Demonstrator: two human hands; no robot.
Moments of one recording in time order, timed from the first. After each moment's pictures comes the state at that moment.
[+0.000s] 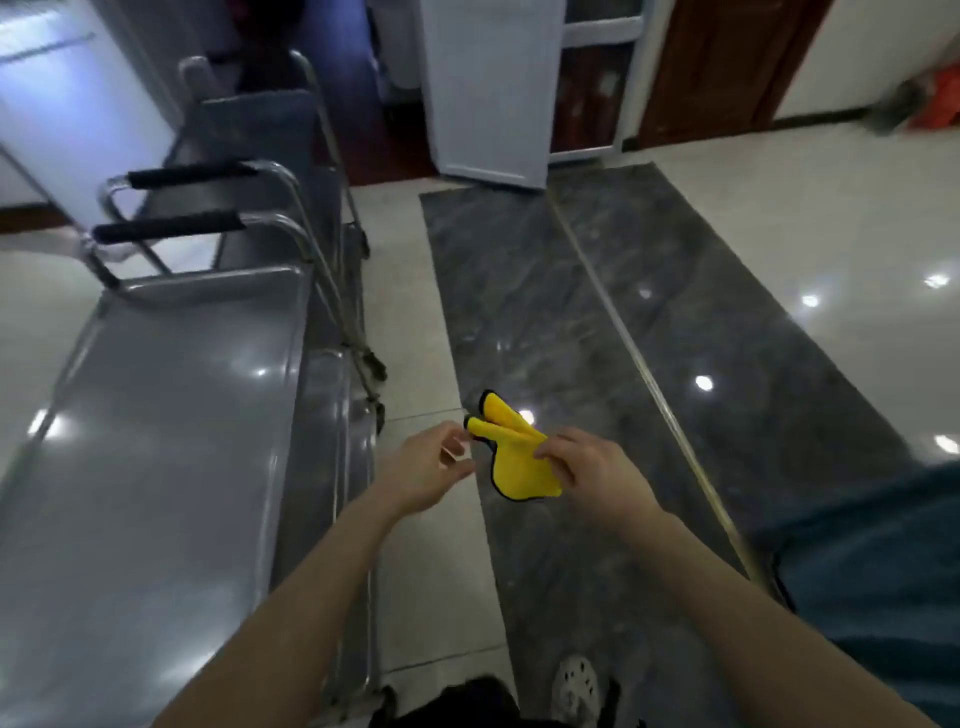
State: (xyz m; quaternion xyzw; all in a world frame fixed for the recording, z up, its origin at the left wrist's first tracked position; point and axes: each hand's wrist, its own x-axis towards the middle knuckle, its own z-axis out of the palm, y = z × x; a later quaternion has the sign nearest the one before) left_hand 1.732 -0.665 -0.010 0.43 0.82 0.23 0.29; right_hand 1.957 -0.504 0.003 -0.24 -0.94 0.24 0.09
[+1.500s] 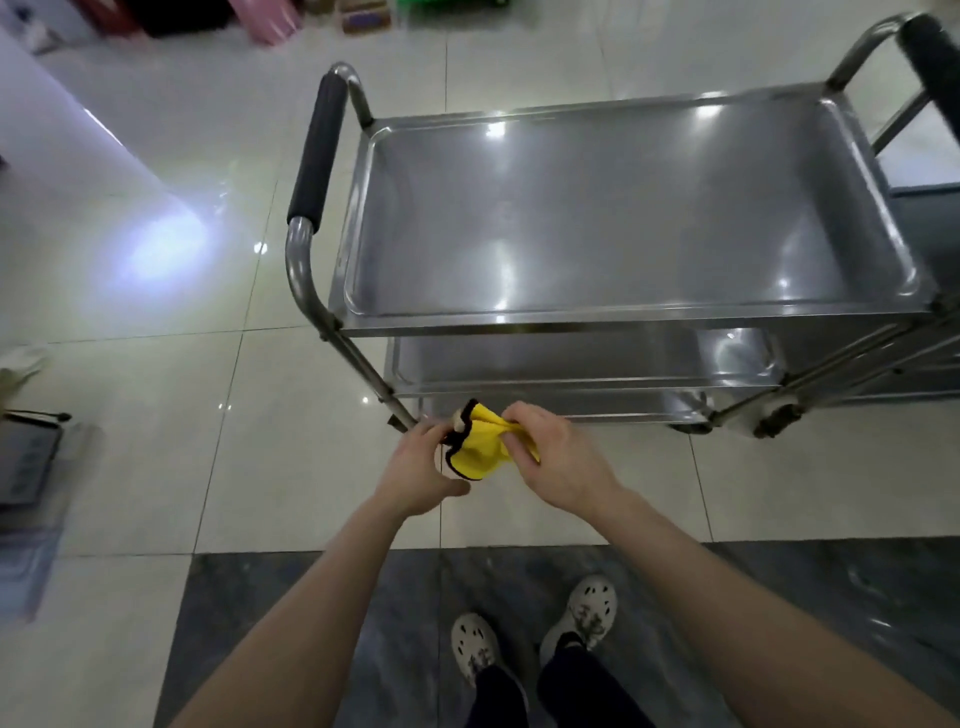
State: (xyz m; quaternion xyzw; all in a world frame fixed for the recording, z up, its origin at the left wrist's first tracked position) left_hand 1.822 -0.670 -0.148 -0.41 0.82 0.38 0.10; right_hand 1.639 -0.517 -0.109 0.53 -0.75 0.31 -0.24
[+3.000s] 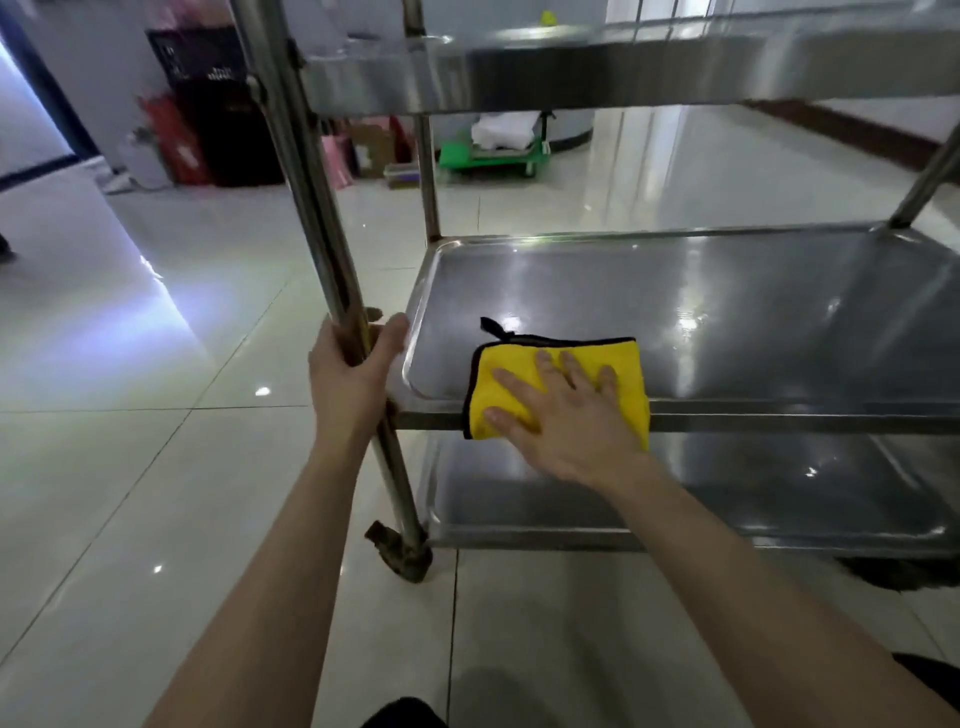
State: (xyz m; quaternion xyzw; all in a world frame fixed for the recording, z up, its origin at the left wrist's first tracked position) left_hand 1.812 -0.899 -0.444 -0.36 0.63 0.45 -0.52; right_hand 1.616 -0.739 -0.488 0.55 -0.83 0.07 0.01
